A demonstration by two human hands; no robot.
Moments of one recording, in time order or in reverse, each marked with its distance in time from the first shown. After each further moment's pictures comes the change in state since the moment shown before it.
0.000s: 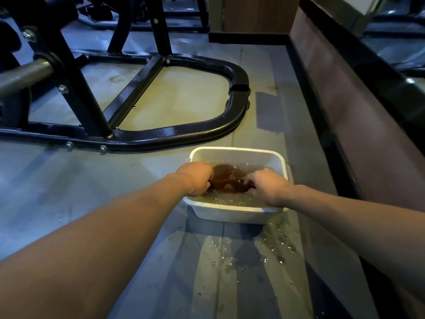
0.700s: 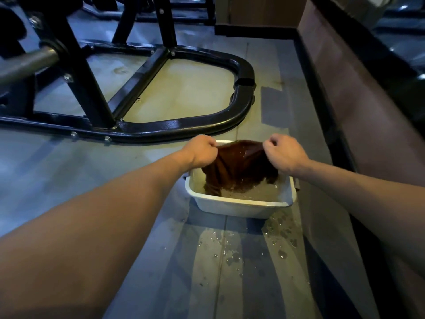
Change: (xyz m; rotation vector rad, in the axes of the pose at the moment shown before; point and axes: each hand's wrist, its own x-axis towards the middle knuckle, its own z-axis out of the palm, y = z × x) left_hand -0.004 0.004 -0.042 -0.762 0.157 -0.182; right_hand 0.004 0.009 -0.051 0.399 0.376 0.209
